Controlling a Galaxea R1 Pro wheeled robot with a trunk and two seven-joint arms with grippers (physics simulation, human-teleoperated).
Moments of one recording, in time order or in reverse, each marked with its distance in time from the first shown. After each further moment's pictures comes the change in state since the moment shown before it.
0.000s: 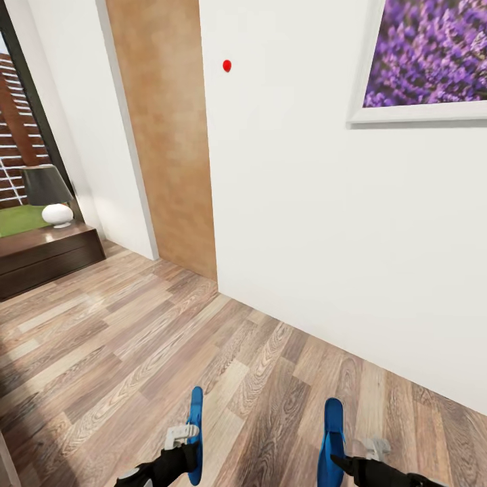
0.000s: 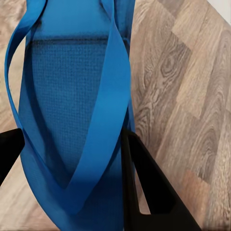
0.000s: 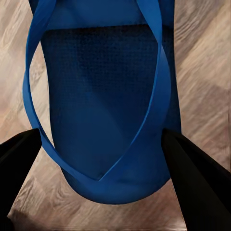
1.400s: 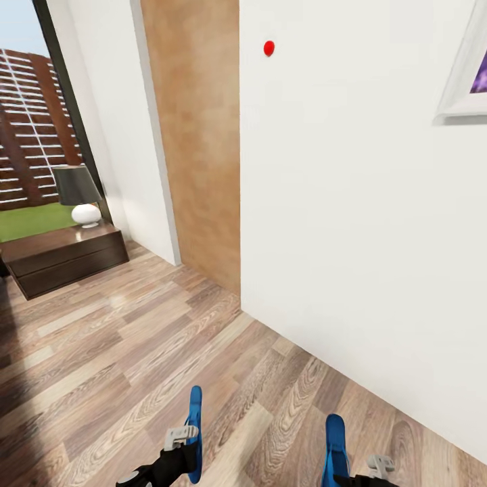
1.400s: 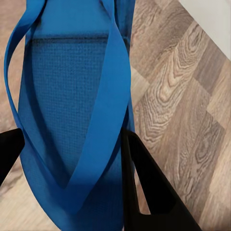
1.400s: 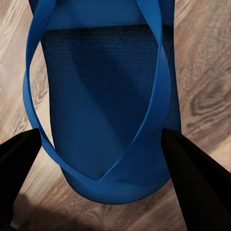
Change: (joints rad) left arm 0.000 -0.002 0.001 0.020 0.005 -0.049 0.001; right arm 0.000 0.007 -0.005 0.084 0.040 -0.001 -0.019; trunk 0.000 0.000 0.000
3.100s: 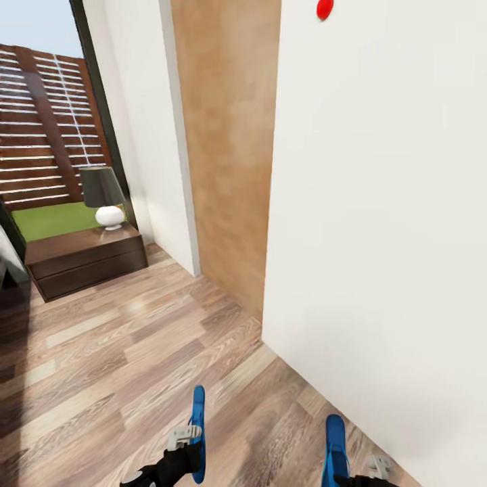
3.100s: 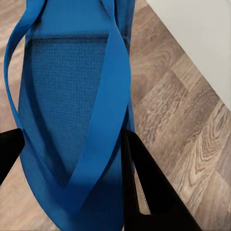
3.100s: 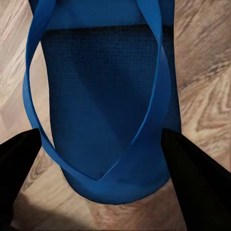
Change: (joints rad) left arm 0.000 -0.015 0.000 0.000 0.000 -0.001 0.002; right arm 0.000 0.000 0.000 0.001 0.002 0.000 -0.001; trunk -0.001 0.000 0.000
